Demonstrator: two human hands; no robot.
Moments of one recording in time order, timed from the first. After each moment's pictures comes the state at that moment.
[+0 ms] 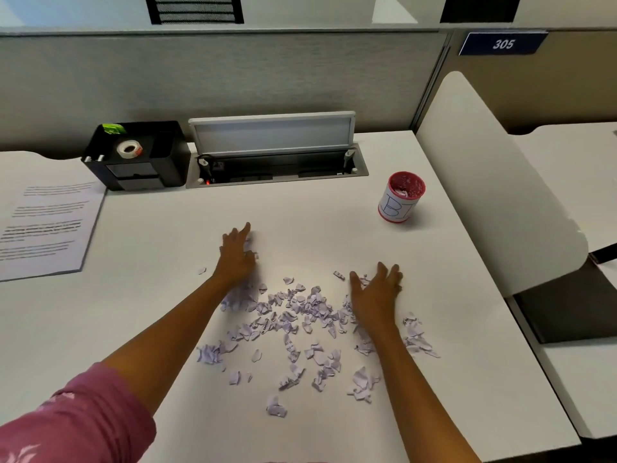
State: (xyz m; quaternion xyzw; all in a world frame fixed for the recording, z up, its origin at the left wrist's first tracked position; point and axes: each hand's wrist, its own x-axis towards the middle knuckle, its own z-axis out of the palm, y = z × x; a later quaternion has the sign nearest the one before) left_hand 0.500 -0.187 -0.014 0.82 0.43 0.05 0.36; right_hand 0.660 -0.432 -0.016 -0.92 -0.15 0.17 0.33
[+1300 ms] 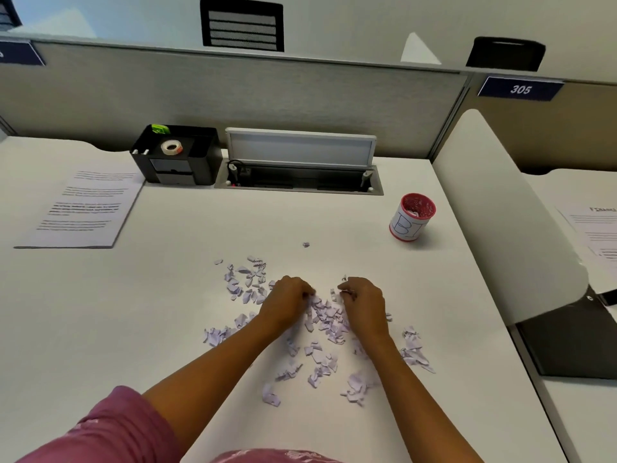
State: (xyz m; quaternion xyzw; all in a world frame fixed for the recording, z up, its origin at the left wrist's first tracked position) left_hand 0.511 -0.319 0.012 0.88 0.35 0.07 0.31; right_hand 0.643 -0.437 -0.001 -0.84 -0.38 0.11 0.38
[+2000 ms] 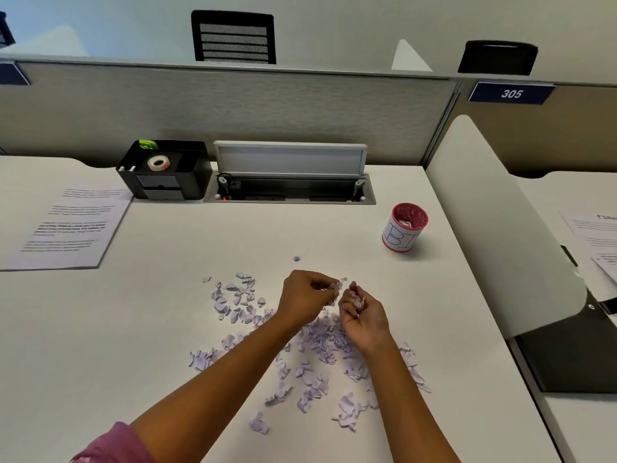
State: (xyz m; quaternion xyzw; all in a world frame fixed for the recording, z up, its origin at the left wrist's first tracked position) left_hand 0.560 -0.337 0.062 0.68 0.41 0.18 0.59; right_hand 0.670 -0.423 0.018 -0.25 0.25 0.55 0.76
